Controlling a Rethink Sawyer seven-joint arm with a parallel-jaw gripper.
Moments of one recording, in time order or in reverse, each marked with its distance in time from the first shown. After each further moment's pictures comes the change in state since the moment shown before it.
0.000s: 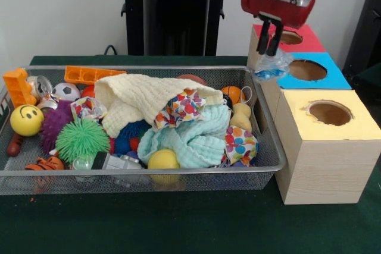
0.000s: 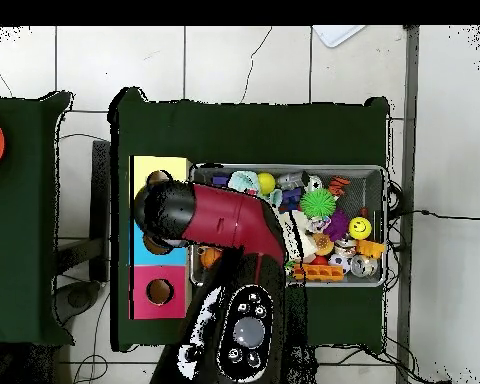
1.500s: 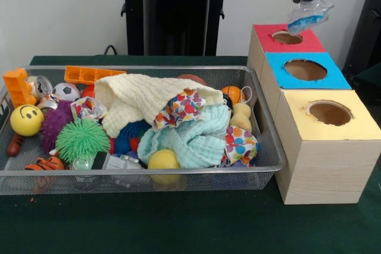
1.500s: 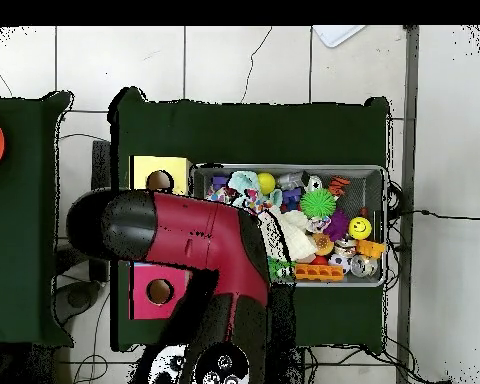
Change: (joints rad) arm 0.073 -0.174 -0.058 0.020 0.019 0.056 0.077
